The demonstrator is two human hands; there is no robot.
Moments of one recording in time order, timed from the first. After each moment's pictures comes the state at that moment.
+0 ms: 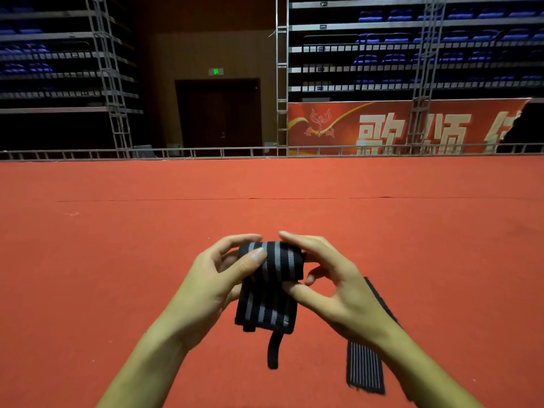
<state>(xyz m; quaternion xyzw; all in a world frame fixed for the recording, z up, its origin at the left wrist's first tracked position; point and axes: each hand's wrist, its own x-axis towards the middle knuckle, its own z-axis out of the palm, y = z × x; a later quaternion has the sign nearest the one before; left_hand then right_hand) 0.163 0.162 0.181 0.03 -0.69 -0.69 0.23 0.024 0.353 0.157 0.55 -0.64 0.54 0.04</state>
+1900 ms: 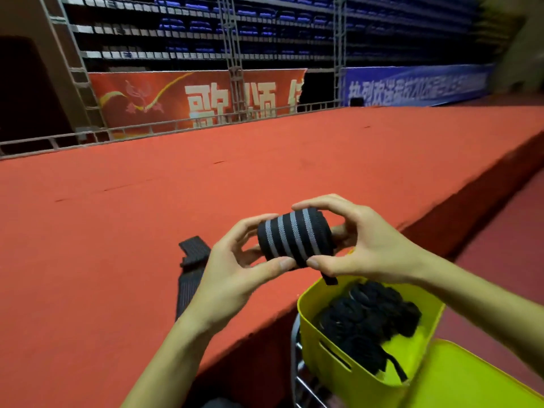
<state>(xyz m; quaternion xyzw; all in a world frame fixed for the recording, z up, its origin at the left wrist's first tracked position) 0.101 0.457 0.130 -0.23 -0.71 -0.66 0.09 0.100 0.707 0.173 0.32 -0.81 0.48 0.07</state>
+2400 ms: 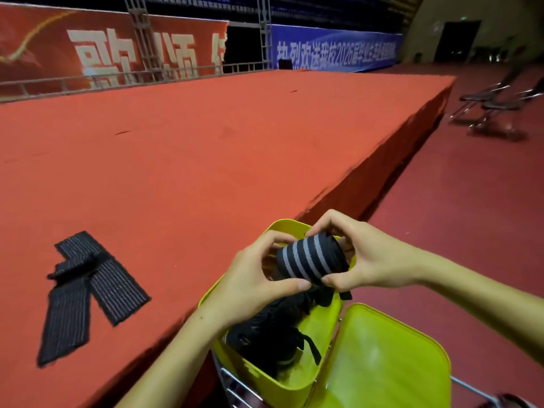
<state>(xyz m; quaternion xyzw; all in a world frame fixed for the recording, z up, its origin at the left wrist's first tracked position) 0.031 0.630 0.047 -0.37 -0.79 -0.49 -0.05 0.102 0.882 0.099 0.15 -0.91 0.39 0.00</state>
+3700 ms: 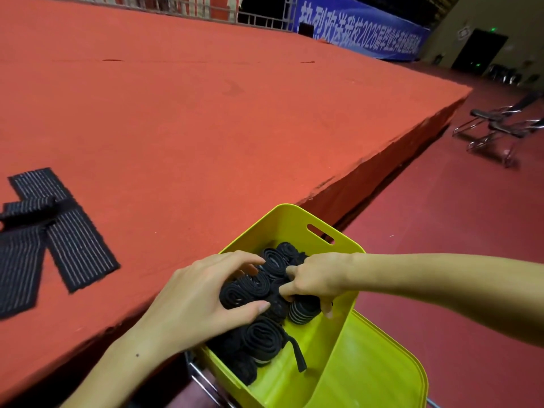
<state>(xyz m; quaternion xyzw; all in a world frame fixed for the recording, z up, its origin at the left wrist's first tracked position) 0.019 0.576 -0.004 -0.34 -0.88 -0.33 0.02 -0.031 0.861 -0.017 0.35 -0.84 -0.25 -0.33</state>
